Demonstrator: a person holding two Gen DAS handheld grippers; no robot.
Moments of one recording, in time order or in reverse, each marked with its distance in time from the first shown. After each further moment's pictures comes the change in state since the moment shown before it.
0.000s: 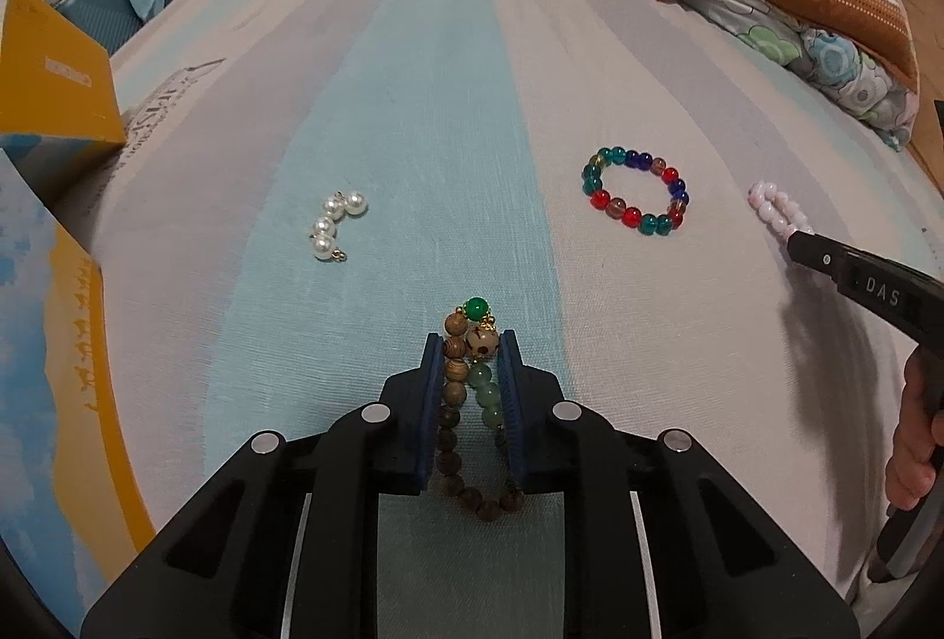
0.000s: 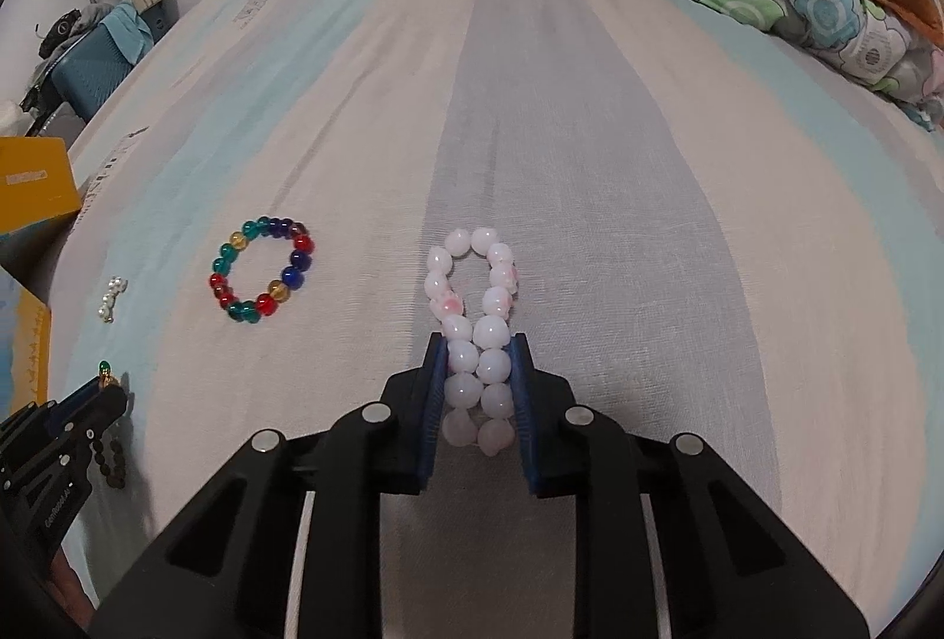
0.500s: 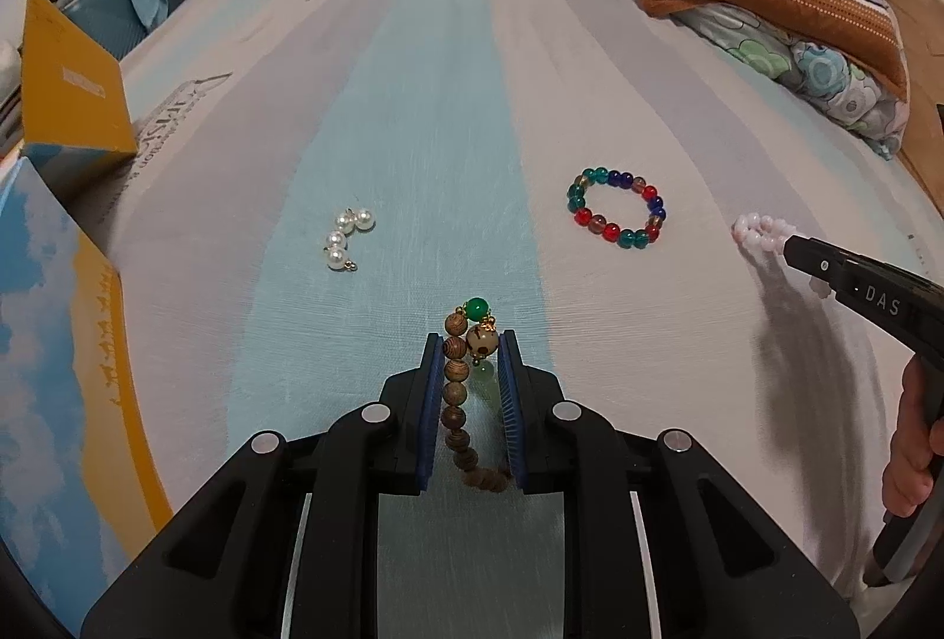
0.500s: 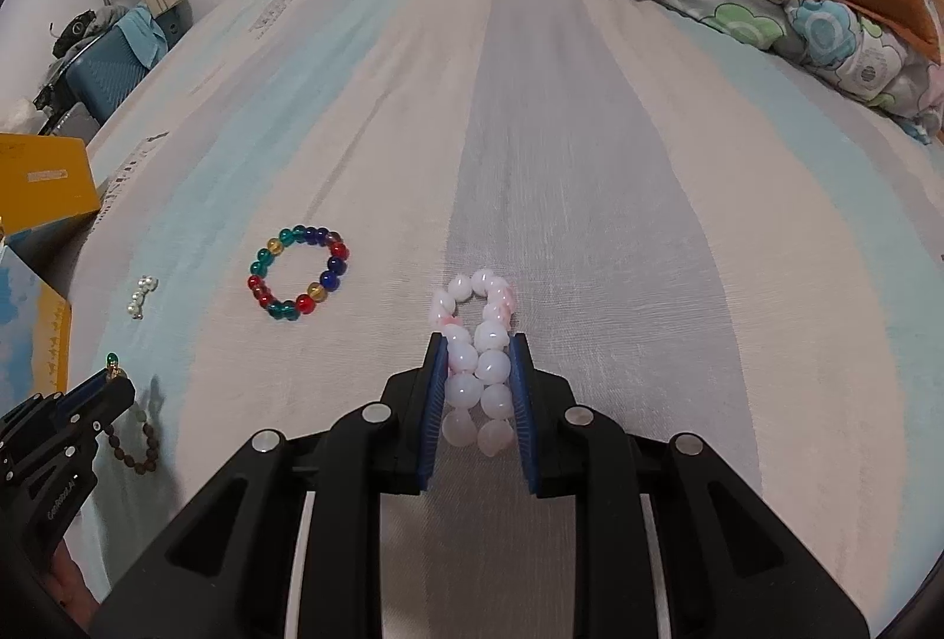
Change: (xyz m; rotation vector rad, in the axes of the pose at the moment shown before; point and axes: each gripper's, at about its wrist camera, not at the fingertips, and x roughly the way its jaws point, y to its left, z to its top) left arm -0.023 -0.002 0.001 -0.005 -0.029 -0.009; right arm -0.026 0.001 0.003 -0.017 -0.026 0.014
